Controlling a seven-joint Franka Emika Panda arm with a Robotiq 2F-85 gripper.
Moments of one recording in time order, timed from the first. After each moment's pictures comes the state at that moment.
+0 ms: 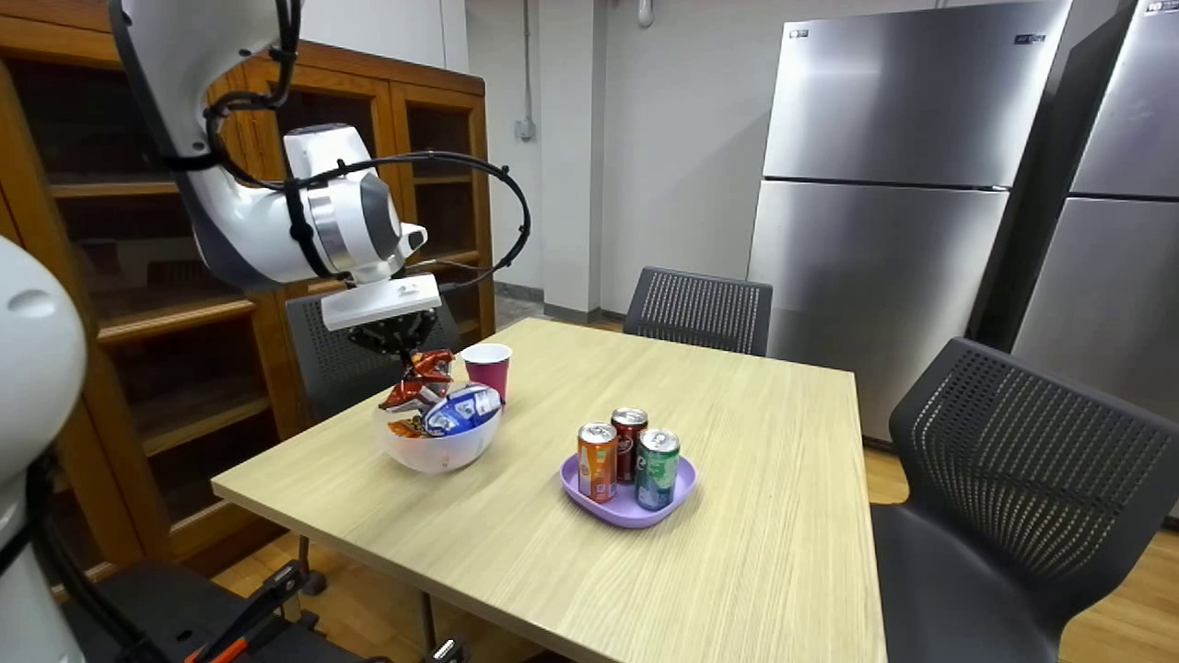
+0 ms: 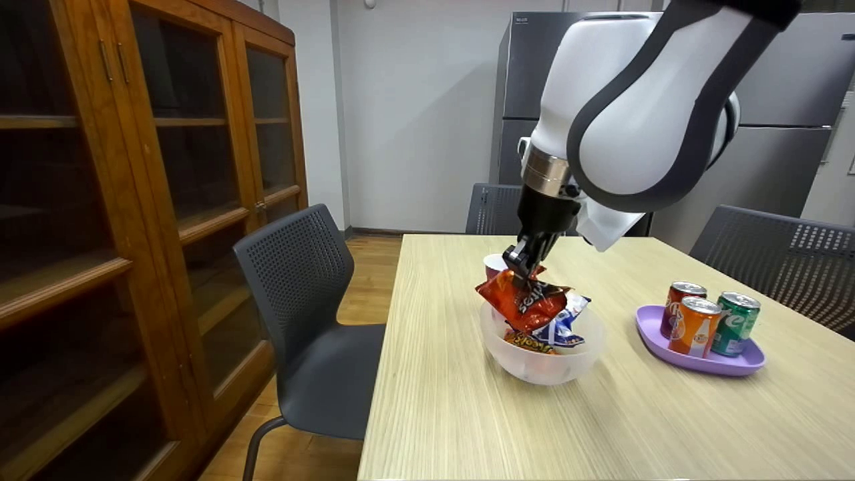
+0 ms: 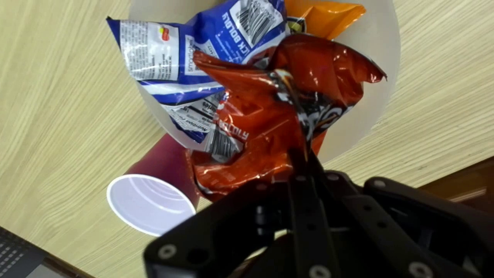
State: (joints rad) arm 0.24 0.22 0.07 -2.46 -0.46 3.01 -0.09
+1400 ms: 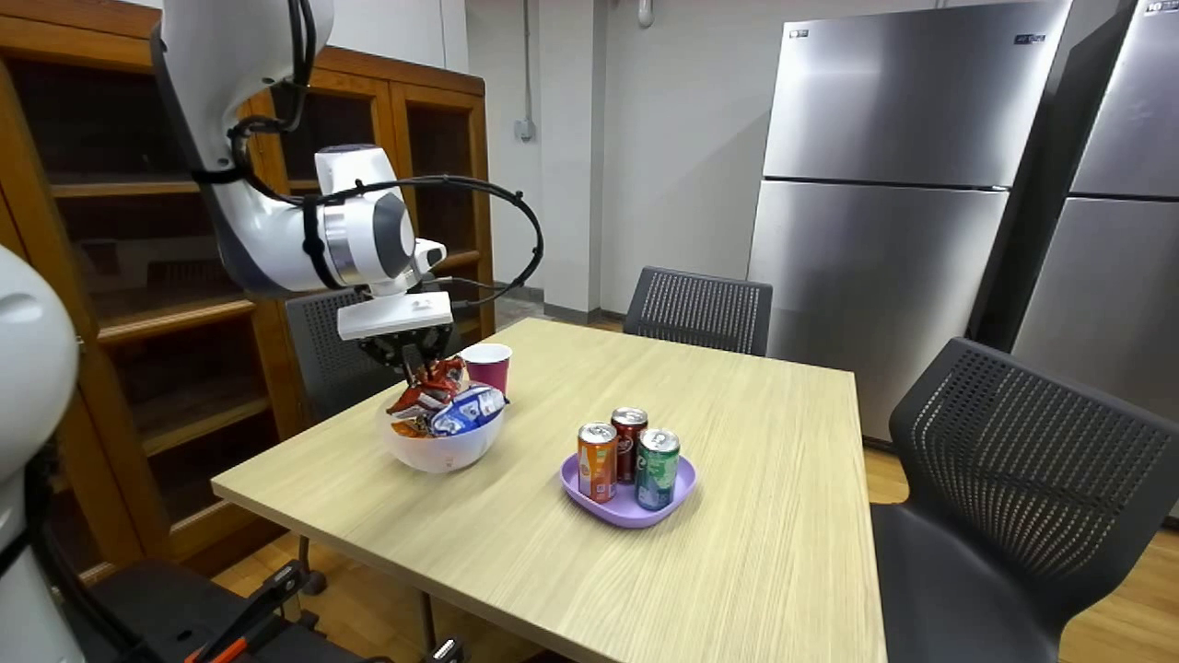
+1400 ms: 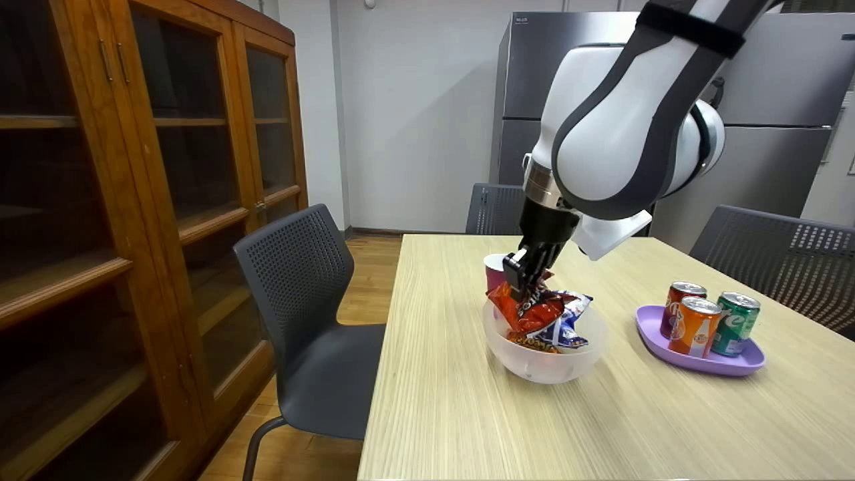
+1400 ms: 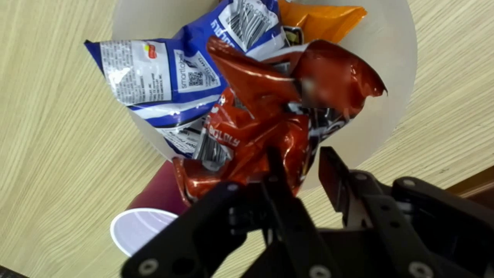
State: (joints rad) arm 0.20 0.30 0.09 -2.41 -0.34 3.00 -0.15
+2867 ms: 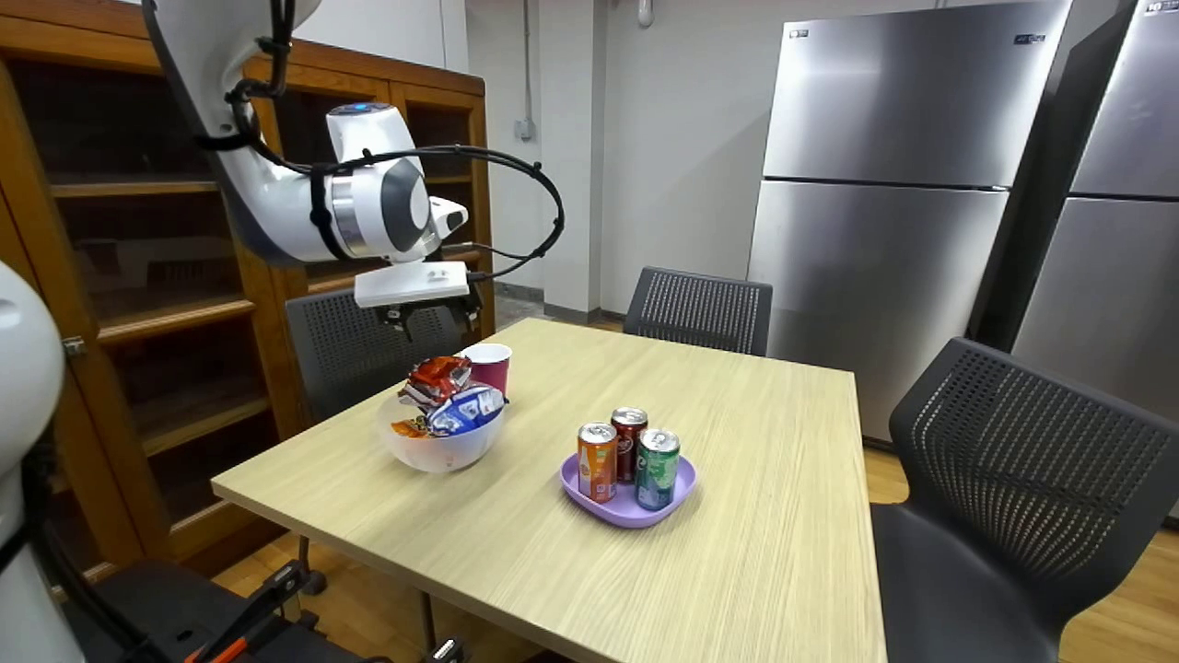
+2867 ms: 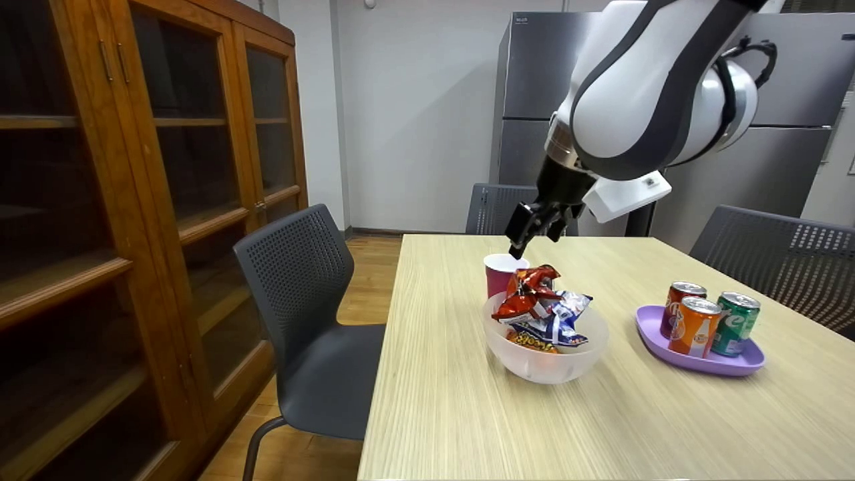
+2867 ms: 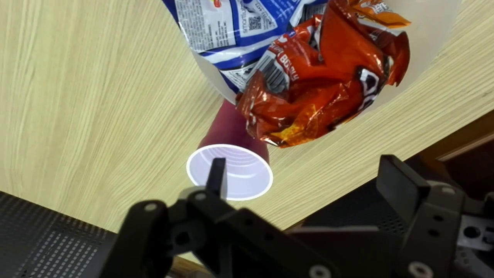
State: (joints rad) arm 0.15 0.20 0.10 -2.43 -0.27 3.07 -0.15
